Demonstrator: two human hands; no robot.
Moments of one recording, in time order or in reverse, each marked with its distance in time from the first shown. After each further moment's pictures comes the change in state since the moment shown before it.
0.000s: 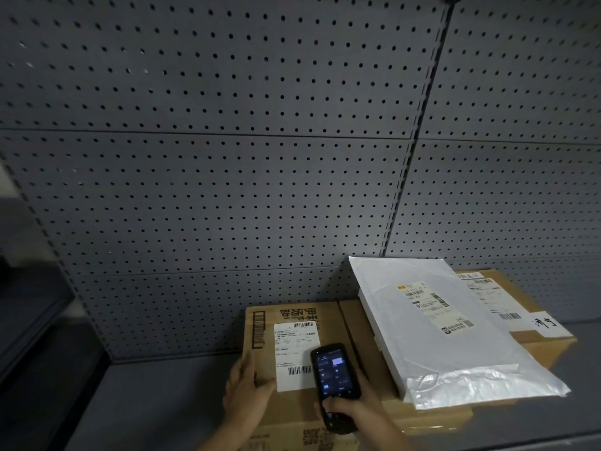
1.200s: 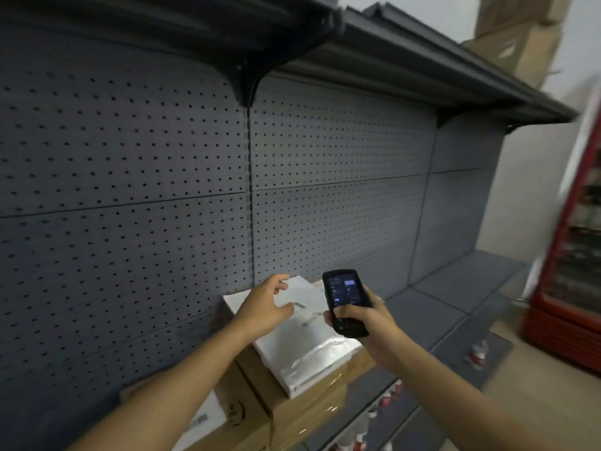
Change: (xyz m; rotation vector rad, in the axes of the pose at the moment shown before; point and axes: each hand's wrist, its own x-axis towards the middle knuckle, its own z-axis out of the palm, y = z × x) left_hand -0.094 0.260 0.020 0.091 -0.340 1.041; right_hand -0.175 -0.149 -0.124 0.347 0.370 -0.533
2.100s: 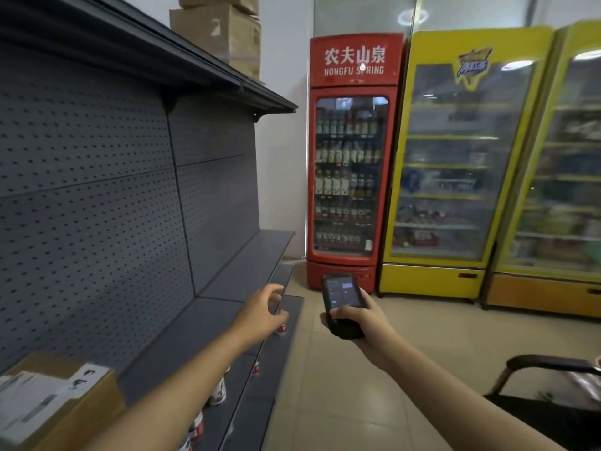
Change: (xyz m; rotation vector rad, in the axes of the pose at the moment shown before) left_hand 0.153 0.275 0.400 -0.193 -0.546 0.423; right_hand -0.085 -0.143 -0.389 -0.037 0.734 -0.241
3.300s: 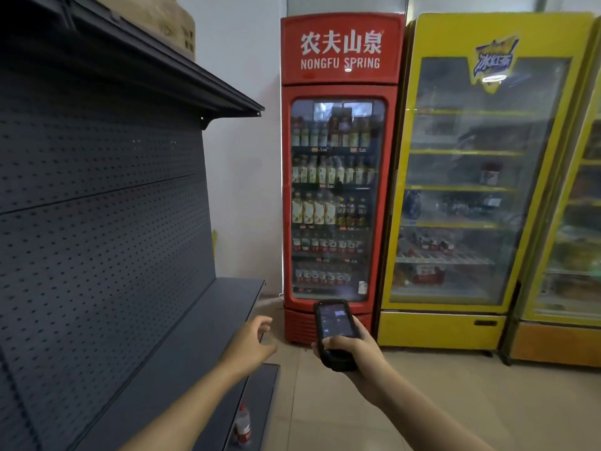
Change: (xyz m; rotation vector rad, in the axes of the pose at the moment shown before) left_hand 0.543 -0.102 0.107 -0.009 -0.068 -0.073; right_hand 0.525 -0.036 -0.096 0.024 0.056 0.043
